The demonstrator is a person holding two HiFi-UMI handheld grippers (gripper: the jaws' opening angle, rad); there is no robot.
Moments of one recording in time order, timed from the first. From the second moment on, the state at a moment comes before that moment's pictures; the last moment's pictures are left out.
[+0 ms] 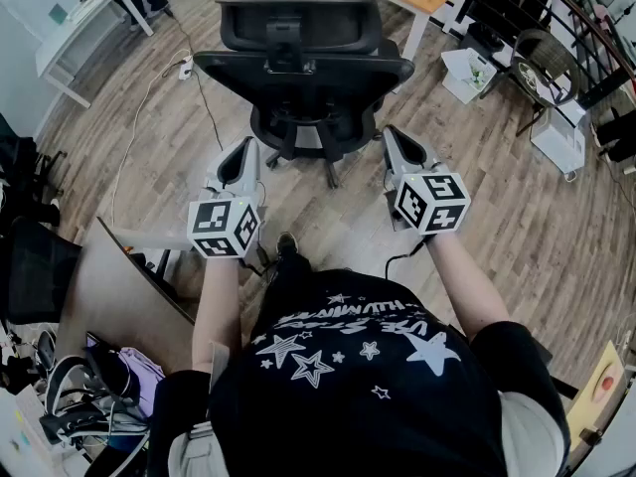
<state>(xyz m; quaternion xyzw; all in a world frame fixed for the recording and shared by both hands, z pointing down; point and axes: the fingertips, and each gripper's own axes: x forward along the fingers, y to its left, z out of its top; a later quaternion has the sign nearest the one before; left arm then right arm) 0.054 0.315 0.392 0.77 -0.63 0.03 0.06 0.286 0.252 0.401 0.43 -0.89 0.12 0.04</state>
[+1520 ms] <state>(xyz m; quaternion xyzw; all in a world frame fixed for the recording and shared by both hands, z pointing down) 0.034 0.259 0.396 0.77 -0.63 0.04 0.06 0.296 0.199 0.403 0.47 -0.88 0.06 0.07</state>
